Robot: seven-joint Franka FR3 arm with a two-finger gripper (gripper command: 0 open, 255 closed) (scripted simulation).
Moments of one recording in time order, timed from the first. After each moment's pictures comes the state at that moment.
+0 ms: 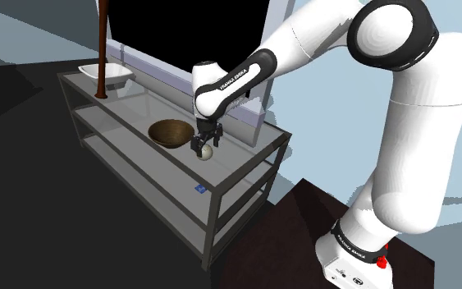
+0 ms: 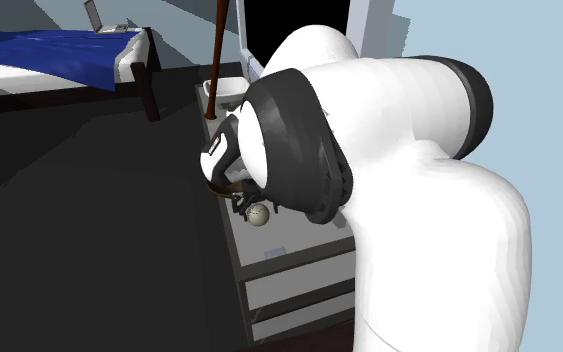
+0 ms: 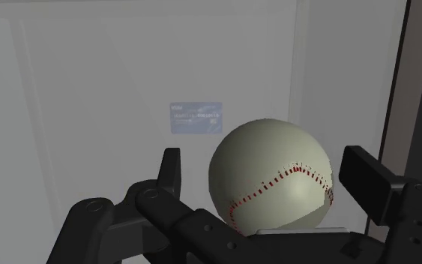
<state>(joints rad) 0.09 0.34 0.06 -2.06 -0.10 2.29 0.15</state>
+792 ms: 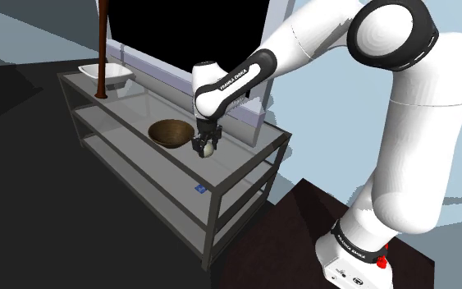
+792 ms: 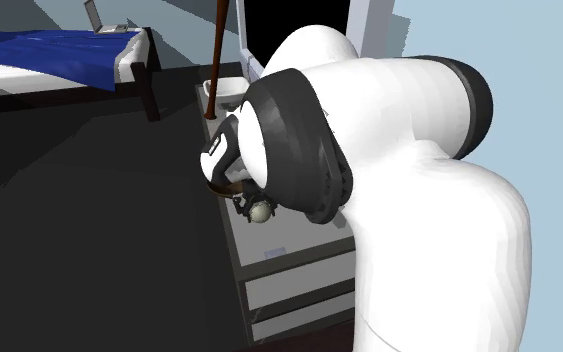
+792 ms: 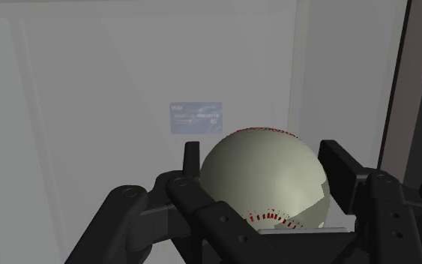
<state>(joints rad) 0.09 0.34 0.06 -2.06 -0.10 2.29 0.15</state>
